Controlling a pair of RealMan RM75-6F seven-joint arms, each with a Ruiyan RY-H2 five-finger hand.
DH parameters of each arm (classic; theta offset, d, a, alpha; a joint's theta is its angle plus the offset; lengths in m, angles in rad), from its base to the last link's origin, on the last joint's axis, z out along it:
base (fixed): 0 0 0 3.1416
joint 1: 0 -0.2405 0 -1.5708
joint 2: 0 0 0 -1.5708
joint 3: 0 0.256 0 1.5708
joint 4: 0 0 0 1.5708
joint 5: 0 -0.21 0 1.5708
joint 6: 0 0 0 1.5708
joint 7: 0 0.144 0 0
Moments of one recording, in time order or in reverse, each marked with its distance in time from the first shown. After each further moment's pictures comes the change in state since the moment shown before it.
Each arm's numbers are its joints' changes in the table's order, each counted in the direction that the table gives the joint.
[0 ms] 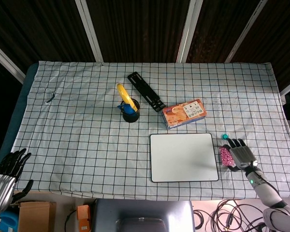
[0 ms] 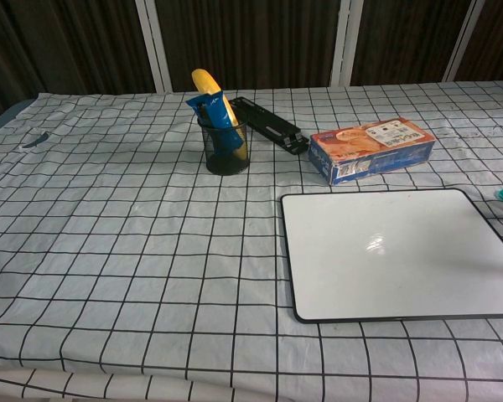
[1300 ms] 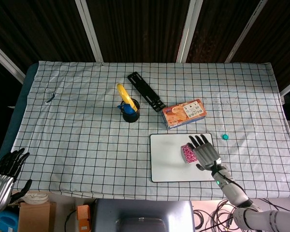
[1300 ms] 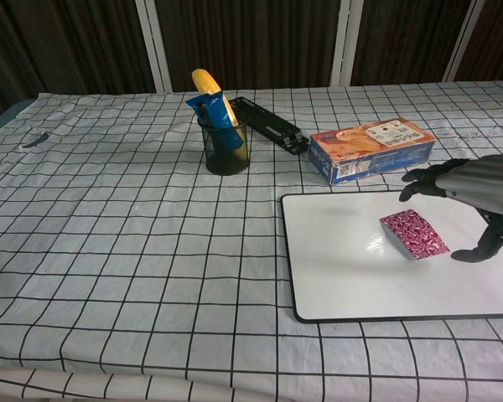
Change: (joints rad) left arm -0.003 -0.006 0.000 -0.007 -0.002 0.012 -0.016; right arm -0.121 0.058 0.050 0.326 -0.119 0.127 -0.412
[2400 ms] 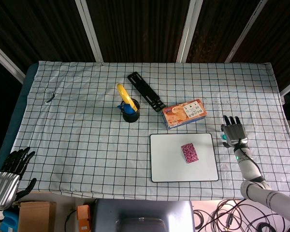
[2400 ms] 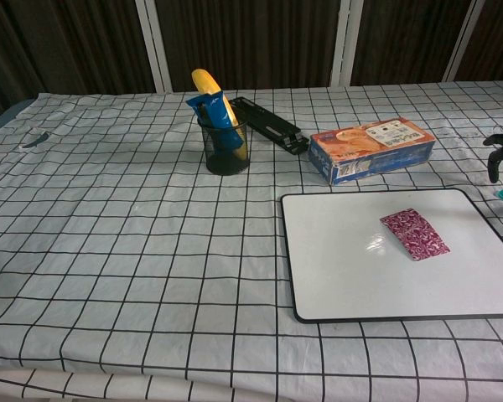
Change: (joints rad) left arm 0.022 0.009 -0.006 0.023 0.015 -0.047 0.051; right arm -0.040 0.135 0.072 -0.594 -0.119 -0.169 0.197
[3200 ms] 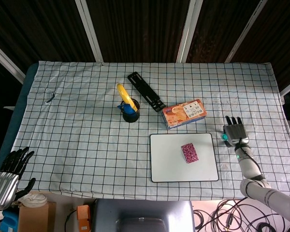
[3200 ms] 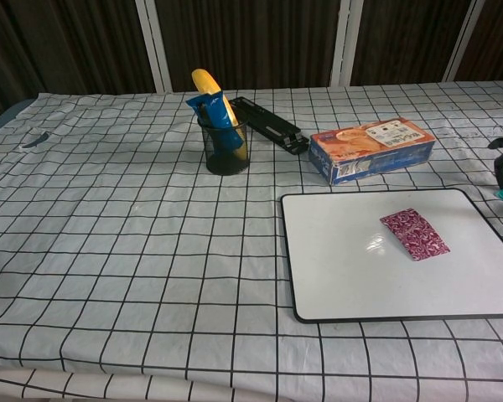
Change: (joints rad) left arm 0.000 0.000 -0.002 0.000 0.009 -0.003 0.003; right arm -0.009 0.023 0.006 -0.058 -0.026 -0.042 -0.004
